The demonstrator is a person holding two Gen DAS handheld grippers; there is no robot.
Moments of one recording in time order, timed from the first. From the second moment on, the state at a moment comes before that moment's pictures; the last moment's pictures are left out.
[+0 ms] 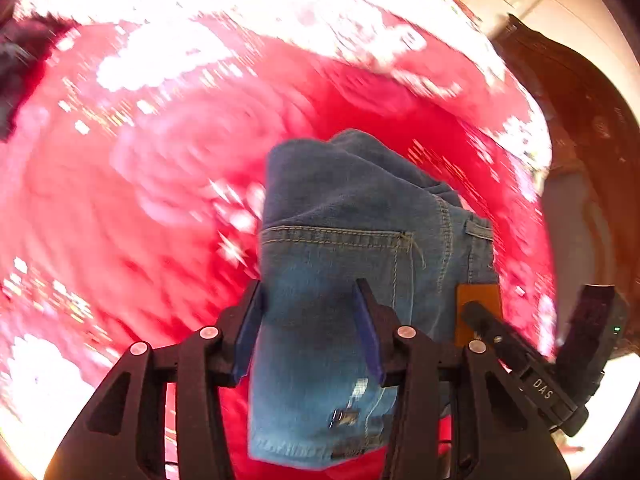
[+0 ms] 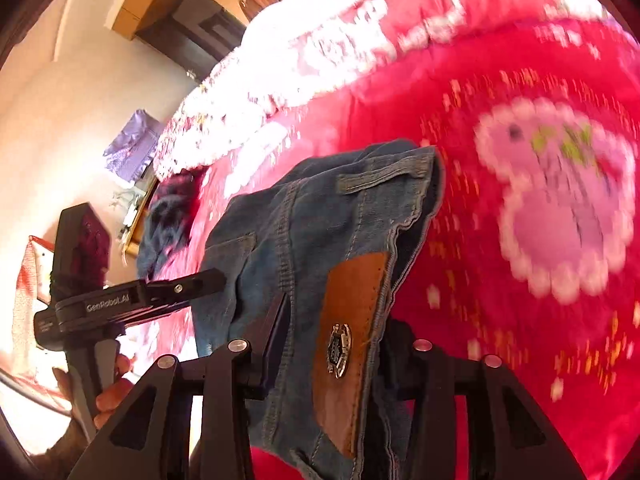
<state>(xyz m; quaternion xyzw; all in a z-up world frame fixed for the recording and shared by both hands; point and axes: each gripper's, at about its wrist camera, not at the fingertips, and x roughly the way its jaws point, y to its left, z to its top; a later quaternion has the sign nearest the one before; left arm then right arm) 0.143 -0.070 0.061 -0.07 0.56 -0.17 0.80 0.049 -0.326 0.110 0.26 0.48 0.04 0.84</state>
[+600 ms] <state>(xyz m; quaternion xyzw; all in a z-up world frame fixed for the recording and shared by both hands) 0.053 -0.035 0.002 -0.06 0.49 -0.14 0.86 -0.010 -0.266 0.109 0.11 0.49 -0.07 0.86</state>
